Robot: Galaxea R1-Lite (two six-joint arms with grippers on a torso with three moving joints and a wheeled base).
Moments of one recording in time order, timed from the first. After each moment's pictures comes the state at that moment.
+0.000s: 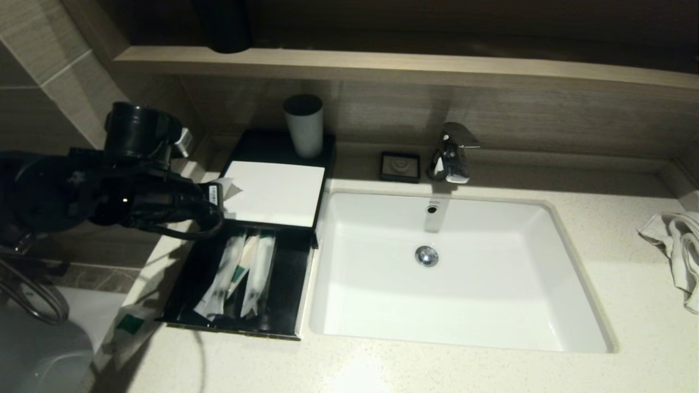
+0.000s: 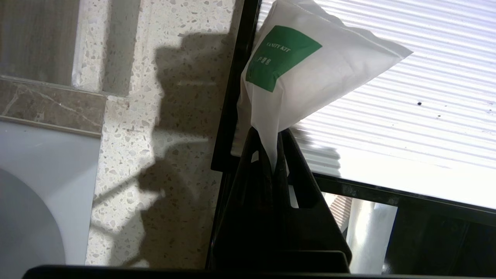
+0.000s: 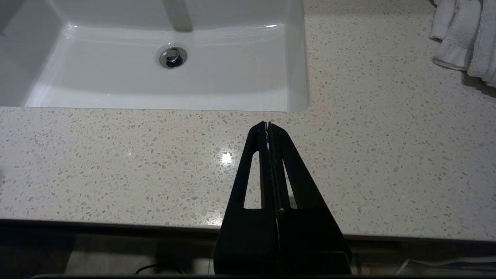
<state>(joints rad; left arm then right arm) -0.22 1.69 -1.20 0.05 0.18 -0.19 0.00 0.00 0.00 0.00 -0.01 0.04</state>
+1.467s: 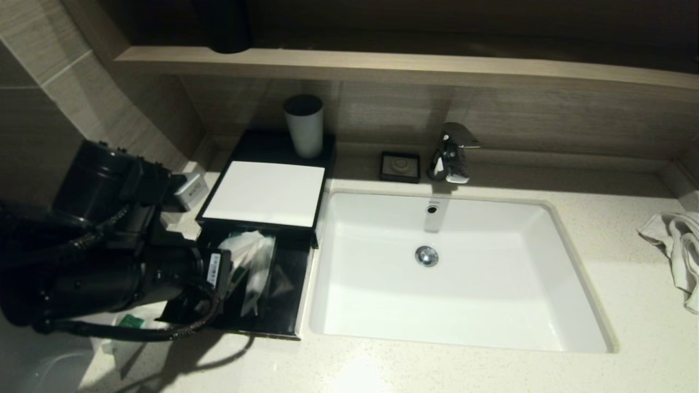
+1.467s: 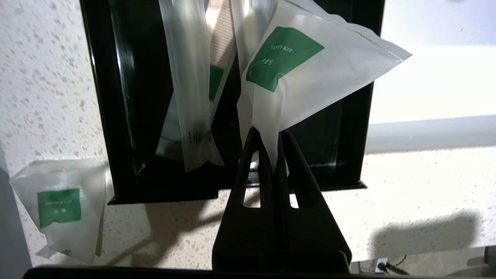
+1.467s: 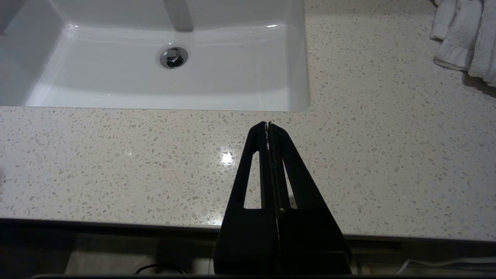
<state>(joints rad) -0.52 1.41 -0.94 0.21 0.18 -0.26 0.00 0.00 0.00 0.00 -0.01 0.04</state>
